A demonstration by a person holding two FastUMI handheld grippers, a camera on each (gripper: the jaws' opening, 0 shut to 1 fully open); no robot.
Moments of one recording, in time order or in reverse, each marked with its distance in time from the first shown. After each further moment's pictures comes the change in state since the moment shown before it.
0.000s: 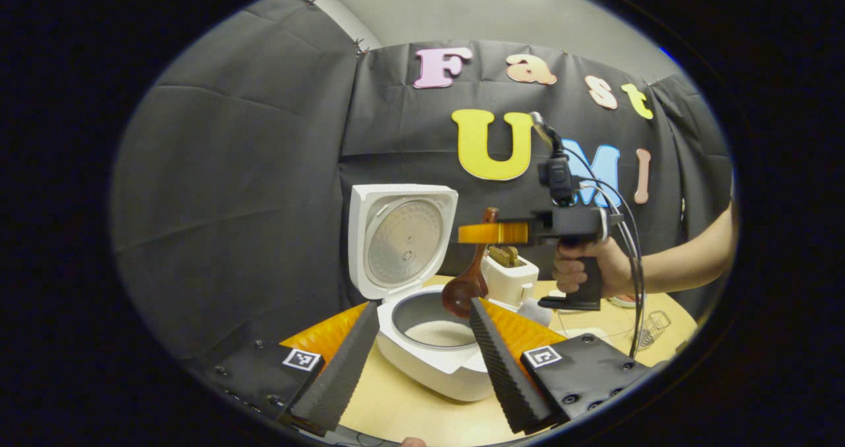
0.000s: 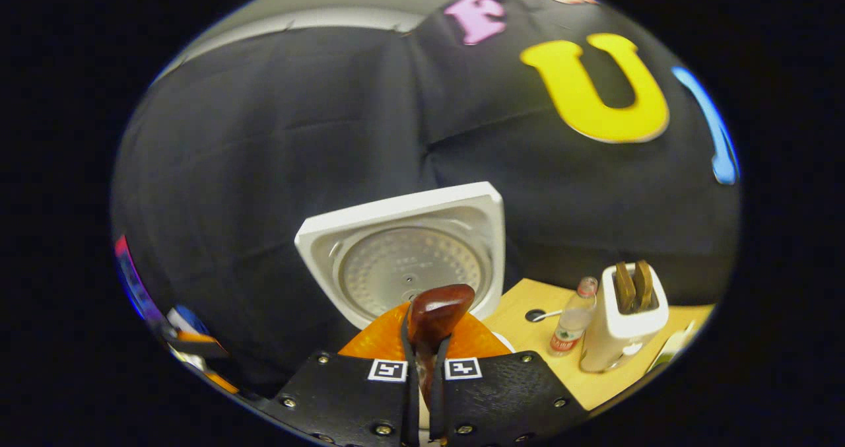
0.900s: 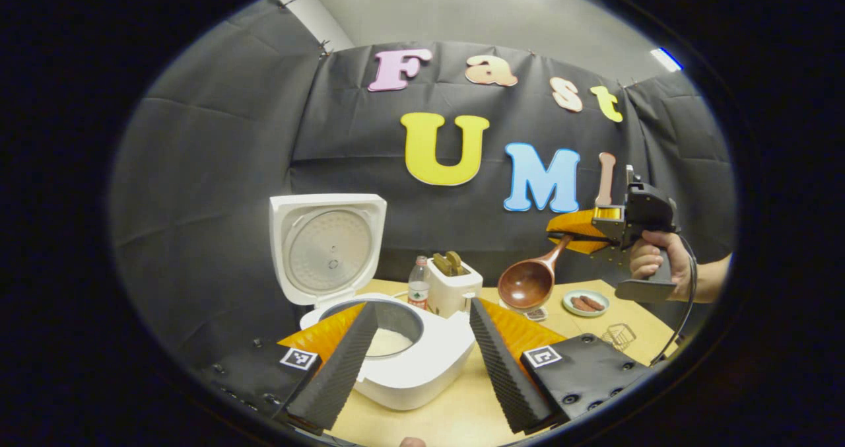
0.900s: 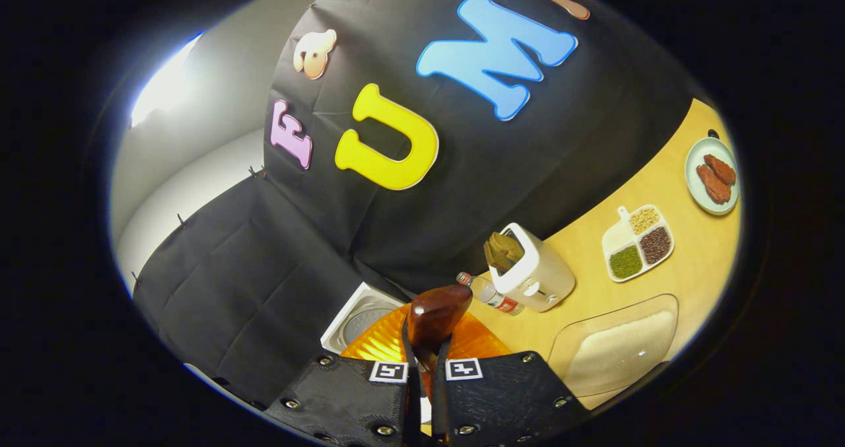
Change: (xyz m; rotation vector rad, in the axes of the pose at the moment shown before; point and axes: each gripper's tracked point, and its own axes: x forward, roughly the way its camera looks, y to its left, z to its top) left arm 0.004 -0.121 0.020 0.015 -0.013 -0.153; right arm -0.219 -0.142 0.040 0.603 -0.238 -0.169
